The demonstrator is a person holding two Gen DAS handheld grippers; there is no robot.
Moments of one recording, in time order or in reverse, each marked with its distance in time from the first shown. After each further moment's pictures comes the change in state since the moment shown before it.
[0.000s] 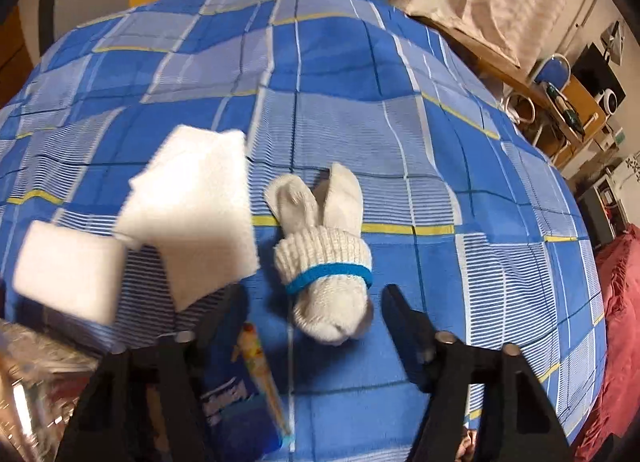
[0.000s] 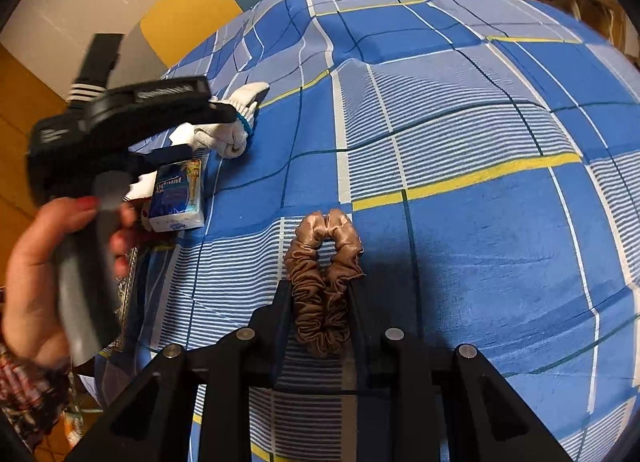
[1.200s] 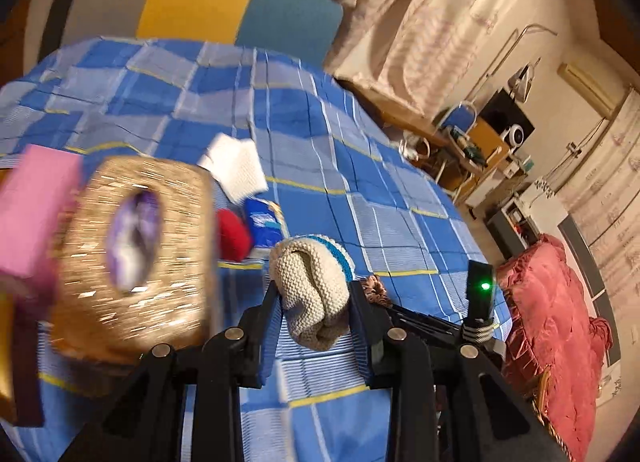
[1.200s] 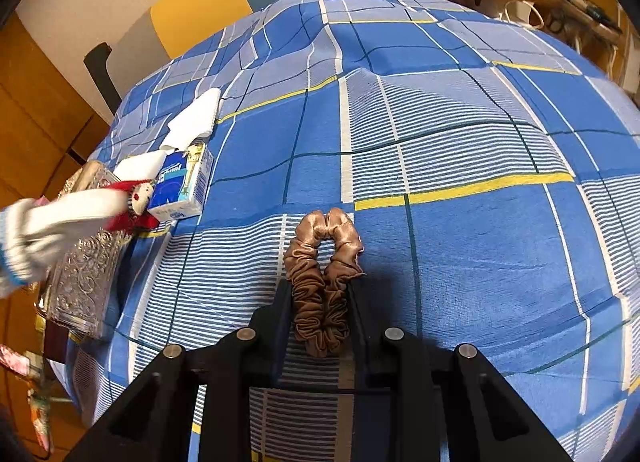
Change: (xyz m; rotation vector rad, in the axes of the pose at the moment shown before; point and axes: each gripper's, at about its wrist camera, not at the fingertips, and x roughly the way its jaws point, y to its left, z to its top) left arm -0.207 0.085 -0.148 0.003 -0.235 -0.326; right arm -0.002 0.014 -0.011 -0.100 -0.050 -0.091
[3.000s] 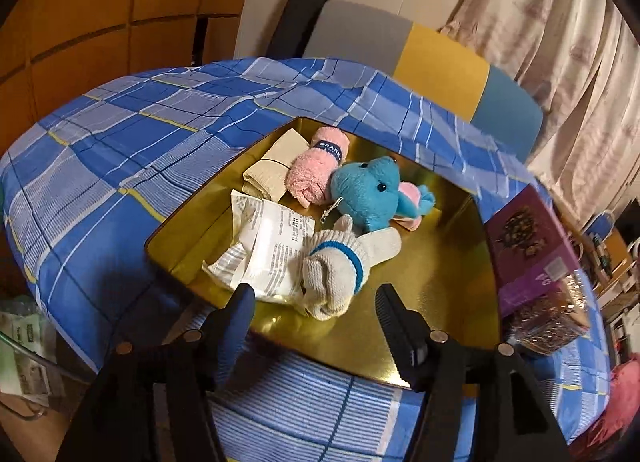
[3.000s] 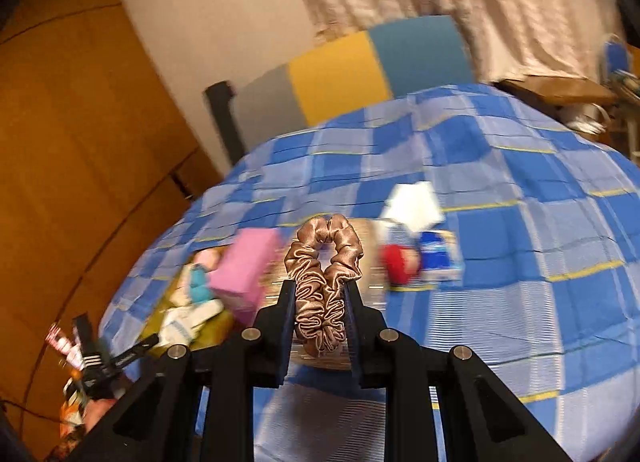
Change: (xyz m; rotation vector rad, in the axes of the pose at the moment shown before) left arm -0.169 0.310 -0.103 -0.331 -0.226 0.476; right arm -0.124 0.242 -0.029 -0.178 -0.277 0.261
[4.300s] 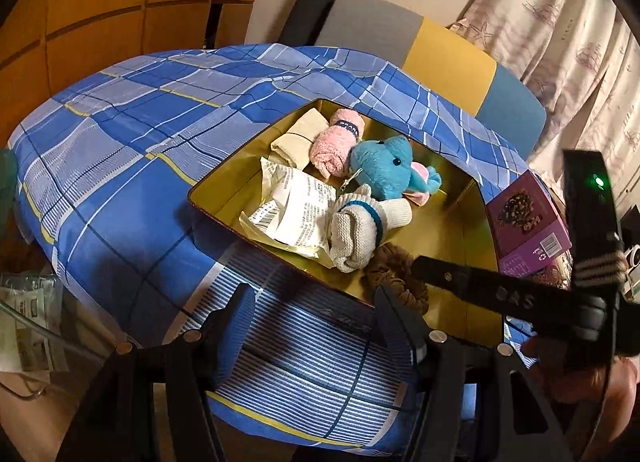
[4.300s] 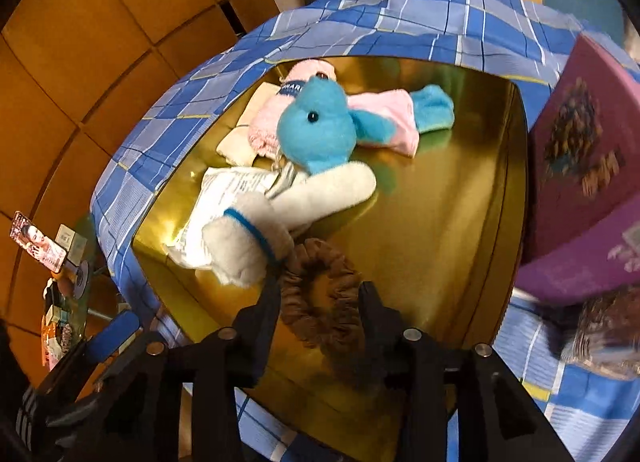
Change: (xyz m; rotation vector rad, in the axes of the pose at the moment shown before) left arm -0.017 0.020 -0.020 -0.033 0.048 0.008; right arm 0.240 0.194 -0.101 -0.213 0.503 0.061
